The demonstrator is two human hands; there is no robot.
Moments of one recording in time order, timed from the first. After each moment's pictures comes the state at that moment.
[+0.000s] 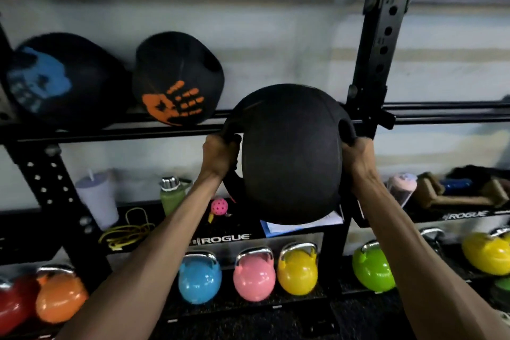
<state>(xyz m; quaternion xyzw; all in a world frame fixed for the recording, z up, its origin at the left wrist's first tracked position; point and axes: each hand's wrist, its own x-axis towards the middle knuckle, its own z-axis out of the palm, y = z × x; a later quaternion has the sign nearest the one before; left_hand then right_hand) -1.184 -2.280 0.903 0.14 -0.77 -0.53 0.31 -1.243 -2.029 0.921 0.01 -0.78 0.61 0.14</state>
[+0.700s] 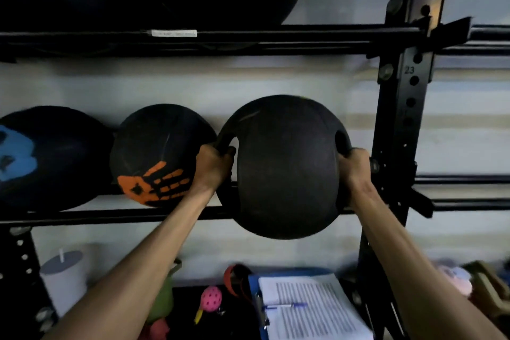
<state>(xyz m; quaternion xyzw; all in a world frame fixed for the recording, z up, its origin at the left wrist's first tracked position) -1.331 -2.334 1.012 0.12 -0.75 -0.50 0.40 -1.399 -2.085 1.021 0.10 -0.74 0.65 0.17</state>
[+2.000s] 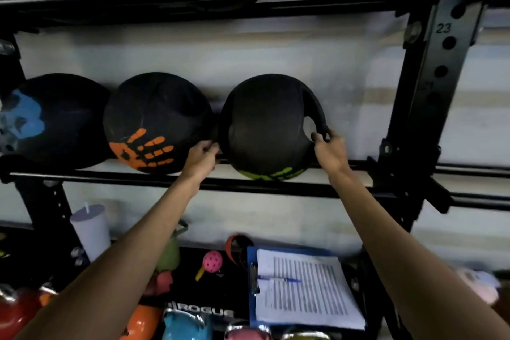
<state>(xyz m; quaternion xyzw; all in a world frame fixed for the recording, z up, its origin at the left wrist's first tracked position) -1.357 -2.325 0.955 0.25 -0.72 -0.55 0.34 -1.506 -2.101 0.977 0.19 -0.74 0.64 0.06</state>
